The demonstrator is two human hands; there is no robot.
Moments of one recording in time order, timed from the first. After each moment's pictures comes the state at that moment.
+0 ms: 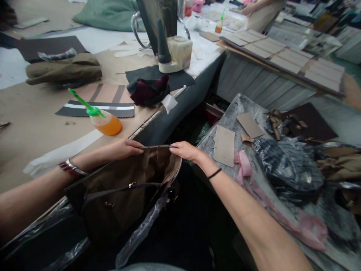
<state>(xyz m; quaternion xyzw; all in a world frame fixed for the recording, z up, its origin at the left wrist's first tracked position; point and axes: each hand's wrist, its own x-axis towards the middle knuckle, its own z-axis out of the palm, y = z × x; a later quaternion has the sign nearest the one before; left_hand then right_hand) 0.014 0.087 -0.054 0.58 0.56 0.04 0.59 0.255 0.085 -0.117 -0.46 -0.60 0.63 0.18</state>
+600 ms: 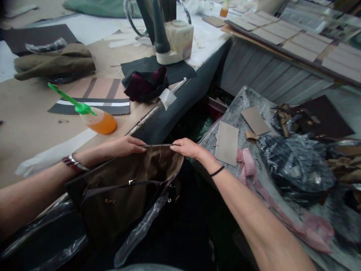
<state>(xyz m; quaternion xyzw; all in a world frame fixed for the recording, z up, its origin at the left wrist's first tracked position) 0.027 0.099 -0.062 0.57 0.56 0.01 0.60 0.267 0.099 -0.118 -0.44 -0.68 0.57 0.14</state>
